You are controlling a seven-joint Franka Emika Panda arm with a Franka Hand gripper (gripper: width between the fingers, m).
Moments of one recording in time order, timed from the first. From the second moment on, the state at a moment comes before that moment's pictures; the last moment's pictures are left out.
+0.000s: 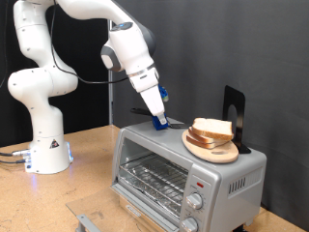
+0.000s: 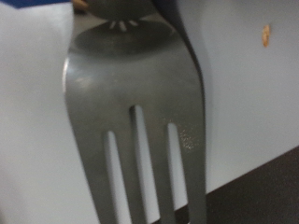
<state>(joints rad) 0.17 -0.34 0.27 -2.64 0.63 2.60 -0.27</state>
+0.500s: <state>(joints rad) 0.17 -0.33 0.28 -2.64 0.62 2.58 -0.26</state>
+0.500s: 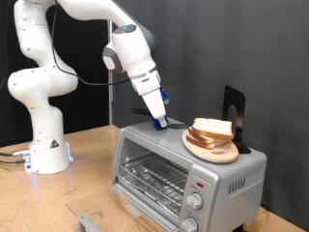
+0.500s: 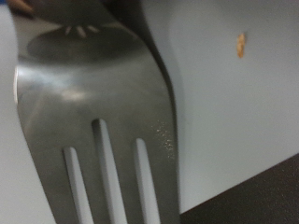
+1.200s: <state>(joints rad) 0.17 -0.33 0.29 -2.64 0.62 2.55 -0.26</state>
